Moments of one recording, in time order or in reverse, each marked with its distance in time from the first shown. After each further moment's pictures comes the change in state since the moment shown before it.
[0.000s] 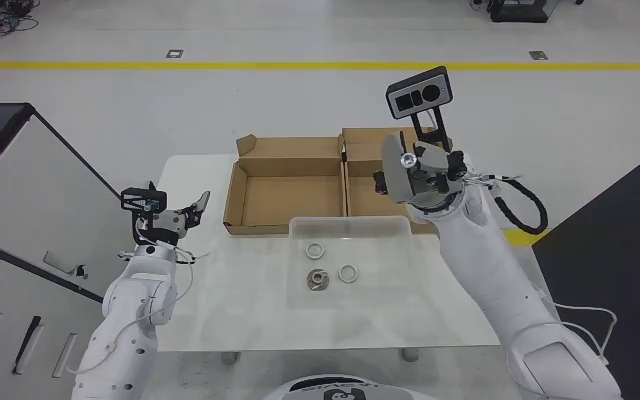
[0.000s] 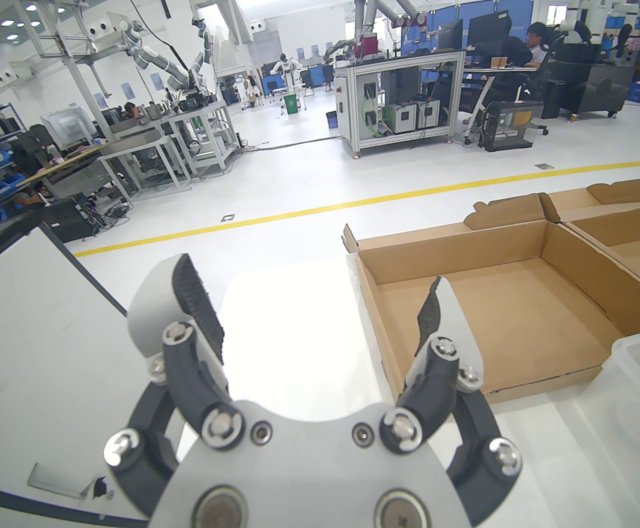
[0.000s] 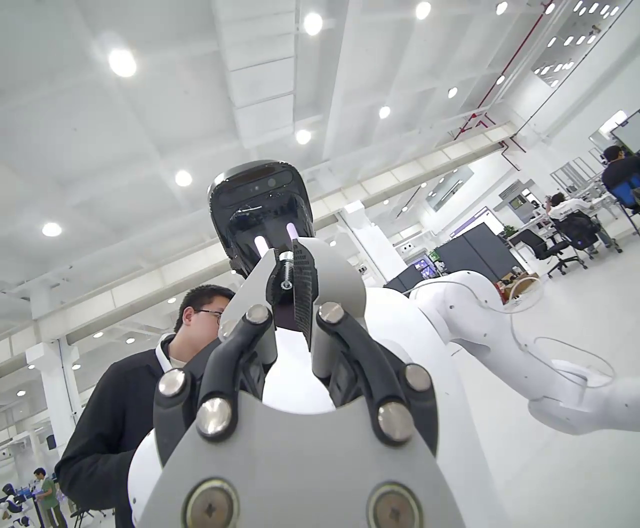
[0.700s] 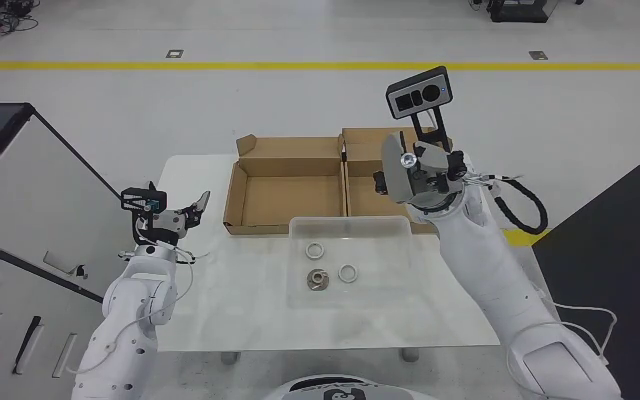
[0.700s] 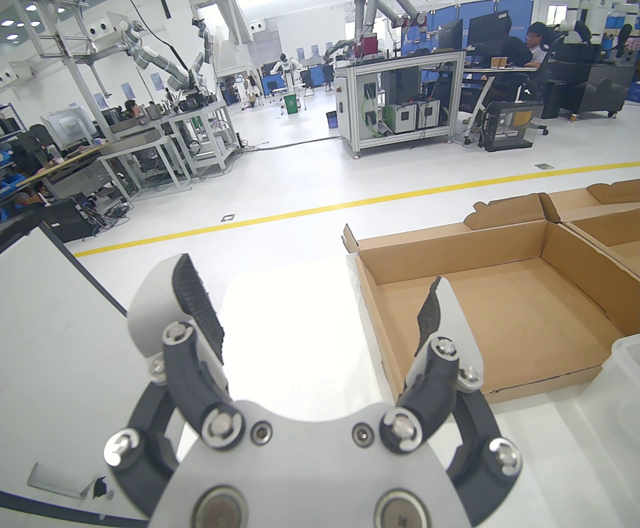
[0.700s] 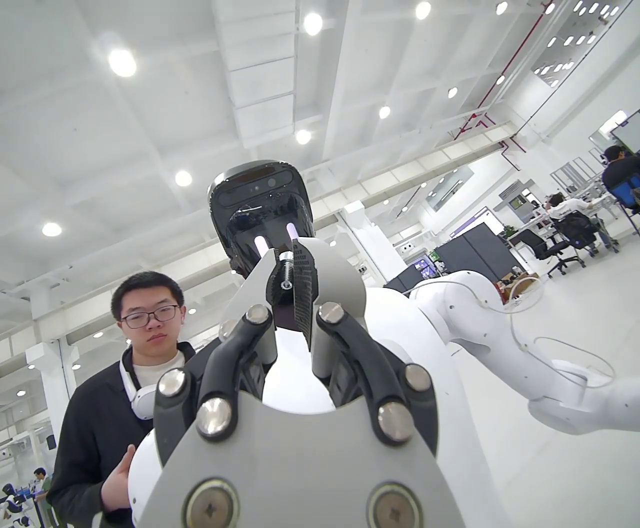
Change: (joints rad) left arm 0.000 0.000 0.000 0.000 0.000 0.000 0.000; right arm -0.002 0.000 0.000 0.000 -0.001 0.001 -0.003
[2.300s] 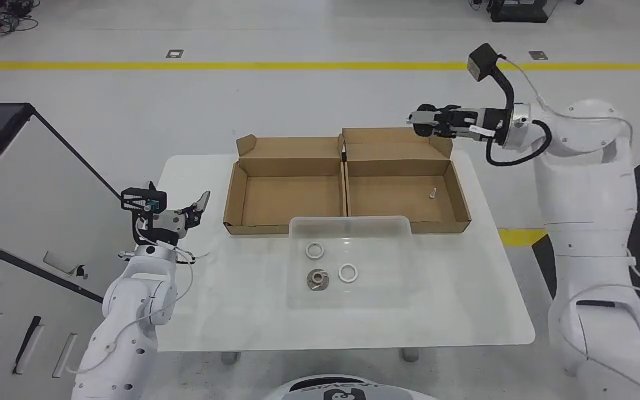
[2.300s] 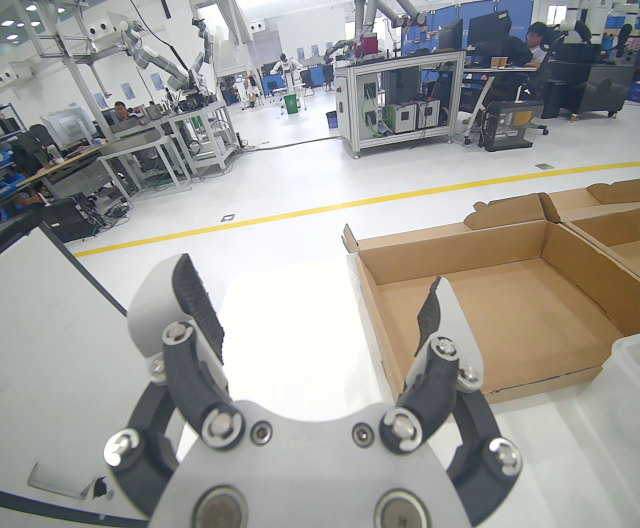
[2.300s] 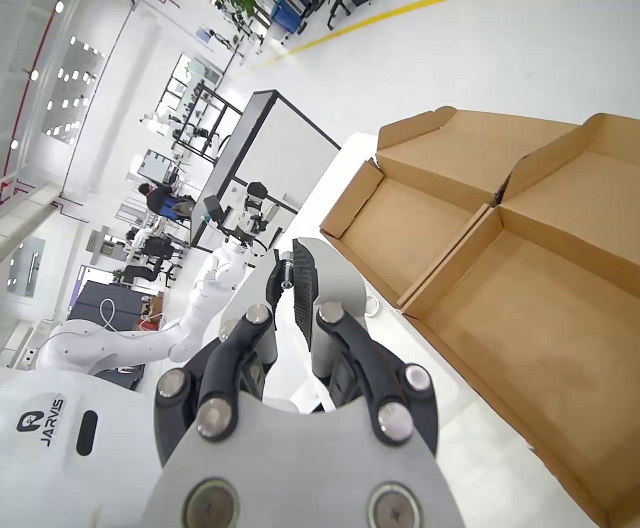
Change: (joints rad) left arm 0.000 0.000 0.000 0.000 0.000 0.000 0.000; right arm 0.216 0.156 0.388 0.467 -1.234 0.136 0.145
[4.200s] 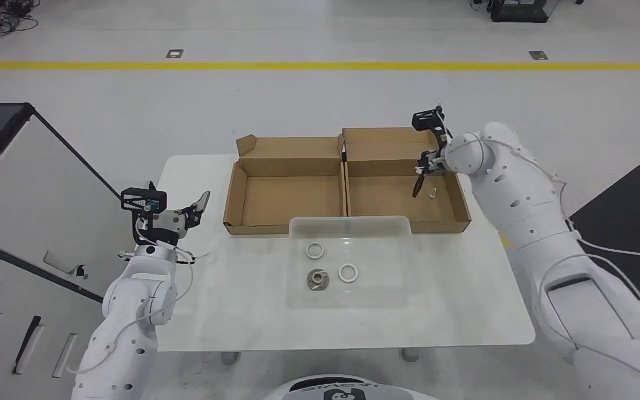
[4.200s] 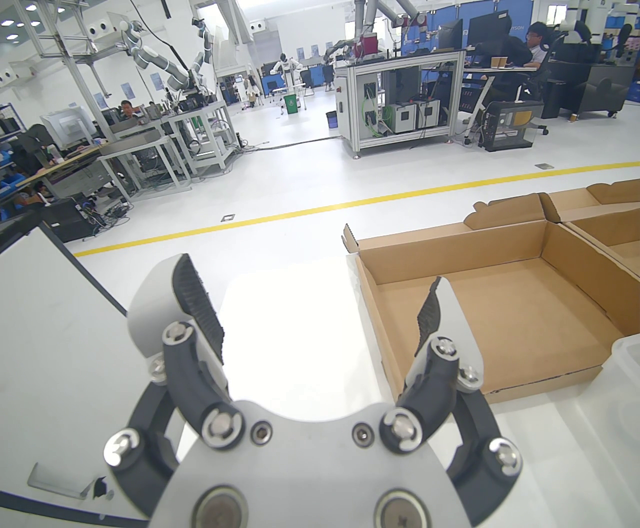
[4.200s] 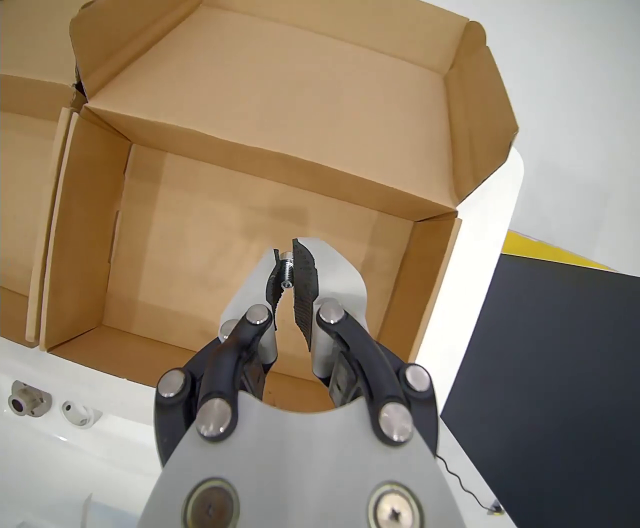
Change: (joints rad) left arm 0.000 0.000 0.000 0.000 0.000 0.000 0.000; right arm 0.141 -0.044 -0.513 0.312 -0.929 0.134 -0.287
